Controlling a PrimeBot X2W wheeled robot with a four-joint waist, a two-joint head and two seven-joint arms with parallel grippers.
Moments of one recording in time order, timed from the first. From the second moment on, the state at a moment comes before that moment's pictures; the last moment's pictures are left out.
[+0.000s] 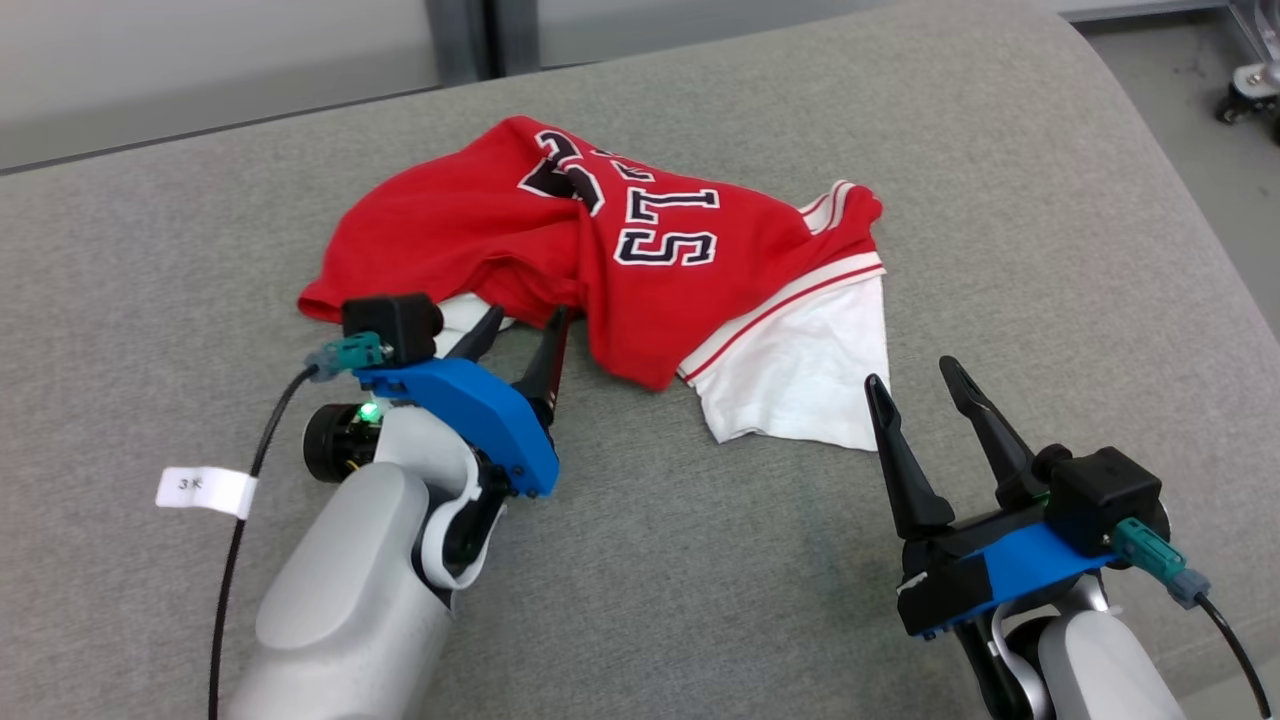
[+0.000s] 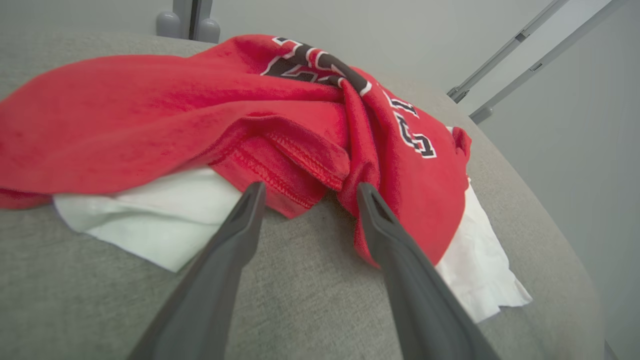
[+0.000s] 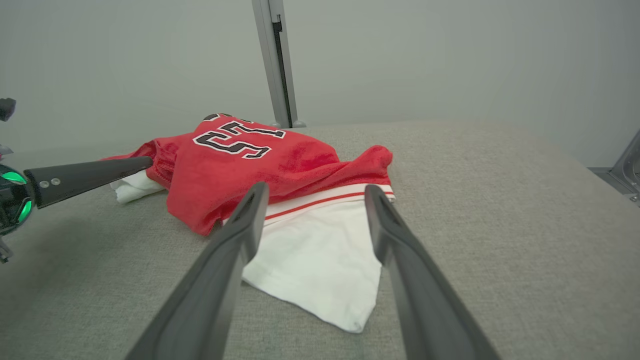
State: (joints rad) left arm -0.56 0.09 -0.43 0.55 -0.65 -0.06 0.11; right arm -0.19 -0.05 0.13 0.12 0.18 0.13 -0.13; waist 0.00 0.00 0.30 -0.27
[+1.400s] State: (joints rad) left arm -0.35 0.25 -0.29 -0.09 -0.94 -0.05 0.24; right arm -0.21 -0.05 0.10 0.13 0.18 0.13 -0.15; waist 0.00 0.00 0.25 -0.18
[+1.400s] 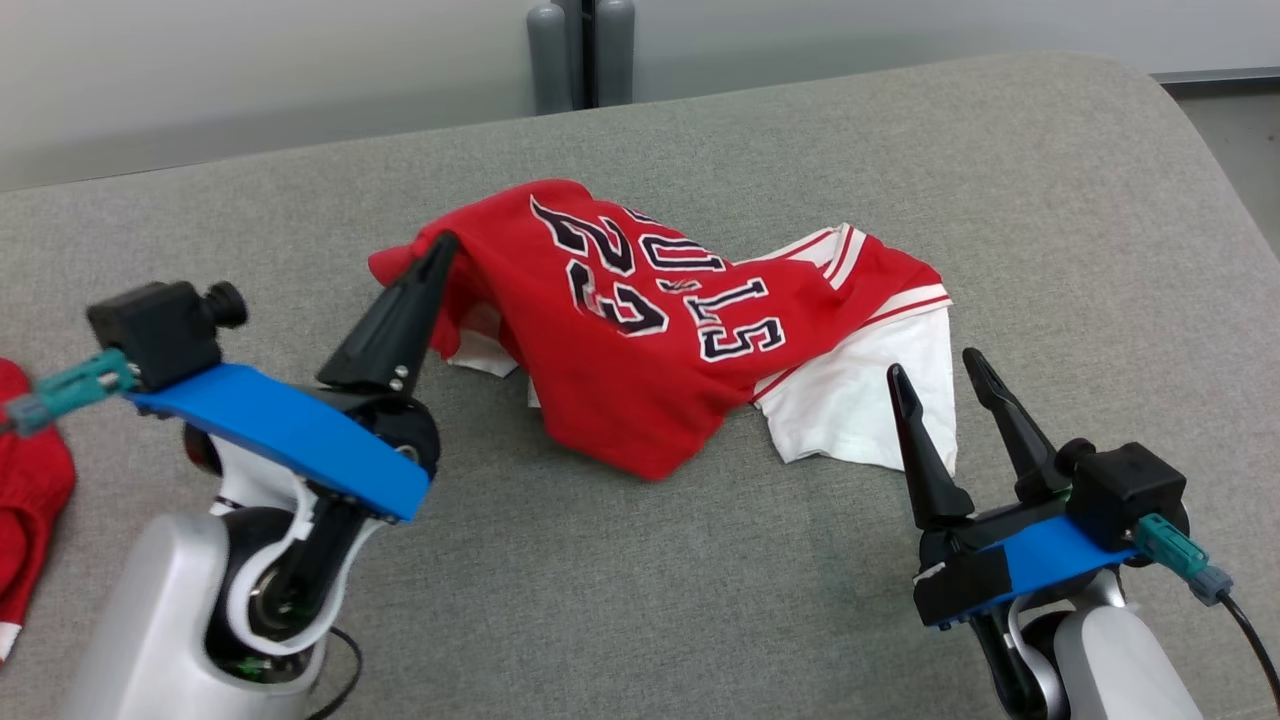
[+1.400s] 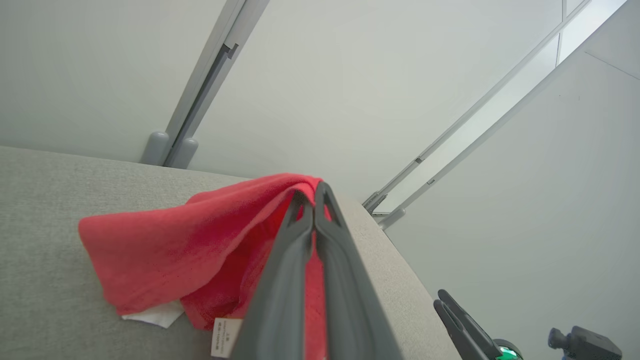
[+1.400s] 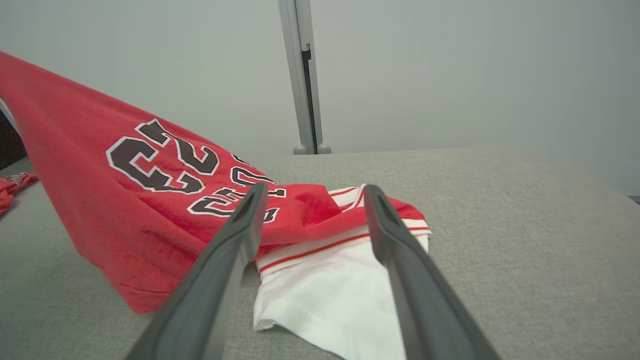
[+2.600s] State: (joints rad) left arm -0.55 0.48 -0.19 0.17 -0.83 0.00 0.27; right arm -0.29 -0.05 0.15 0.14 0.23 0.13 -0.17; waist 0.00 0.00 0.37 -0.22
